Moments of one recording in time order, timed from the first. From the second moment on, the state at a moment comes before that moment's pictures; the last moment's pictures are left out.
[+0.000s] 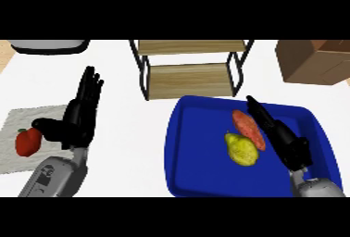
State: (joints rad) left arm -0.25 0.28 -0.25 -1.49 0.29 0.41 -0.07; right arm -0.10 -0.34 0.24 -1.56 -0.10 0.06 0.08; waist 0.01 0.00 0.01
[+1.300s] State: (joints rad) left arm -0.15 0.40 -0.20 -1.58 0.27 0.39 0.05; right arm -0.69 -0.56 0.12 -1.26 -0.77 1.11 0.22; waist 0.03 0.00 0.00
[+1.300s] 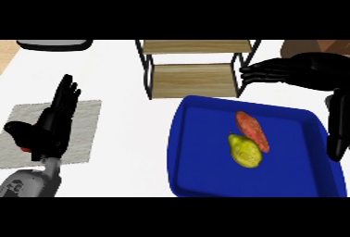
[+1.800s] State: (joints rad) left arm -0.12 0.41 -0.19 -1.60 0.26 0.40 0.07; right arm -0.72 -0.58 0.13 -1.59 -0.36 1.12 0.22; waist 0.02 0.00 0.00
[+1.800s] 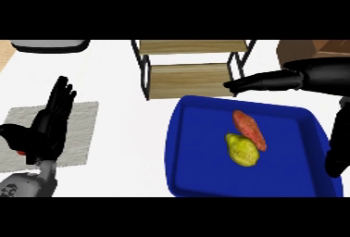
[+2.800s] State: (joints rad) left arm -0.08 0.38 -0.16 -1.67 0.21 0.37 0.11; right arm -0.53 -0.58 0.40 -1.62 0.54 0.83 -0.24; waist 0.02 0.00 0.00
